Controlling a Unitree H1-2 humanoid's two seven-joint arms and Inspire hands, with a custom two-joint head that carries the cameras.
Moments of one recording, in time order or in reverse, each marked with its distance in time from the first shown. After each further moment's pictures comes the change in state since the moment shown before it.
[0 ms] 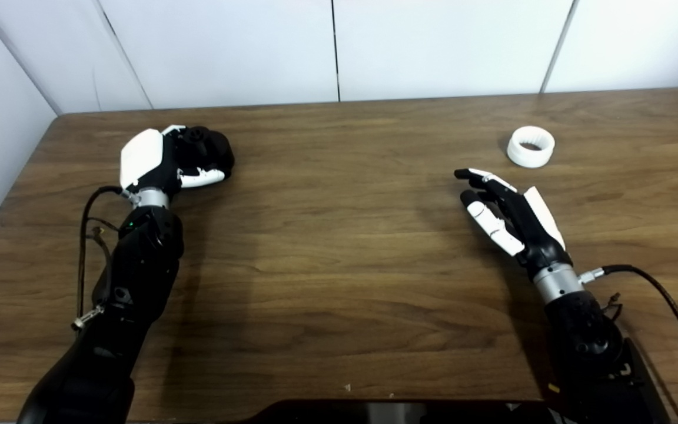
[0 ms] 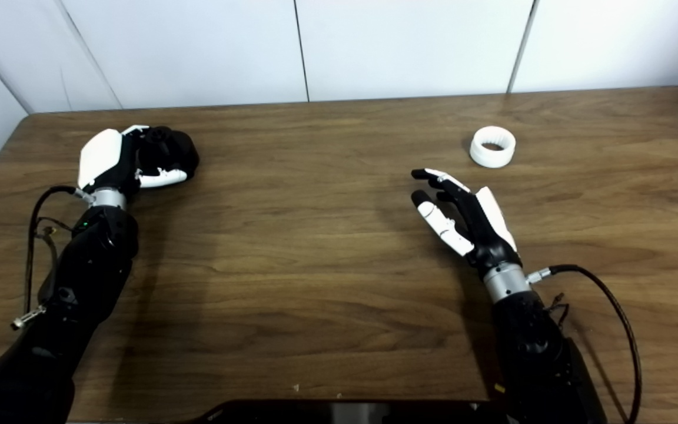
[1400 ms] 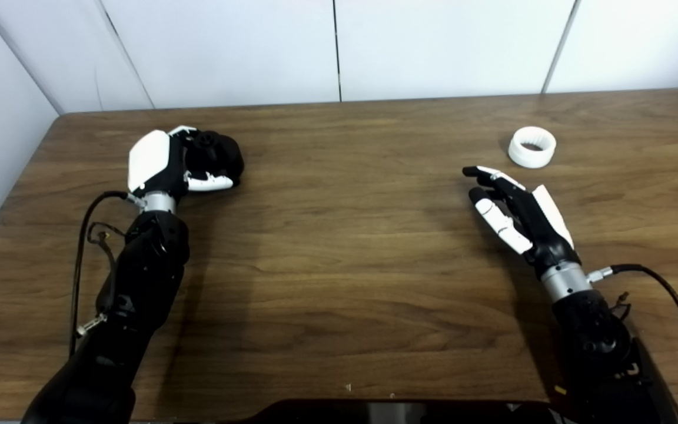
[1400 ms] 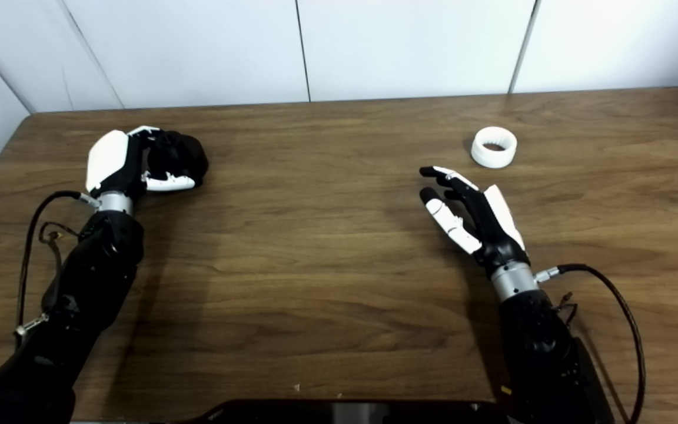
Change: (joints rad) left arm 0.048 -0.006 -0.033 -0.088 -0.049 -0.020 -0.033; right arm 0.000 -0.015 -0.017 -0.003 0.005 0.000 0.002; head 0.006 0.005
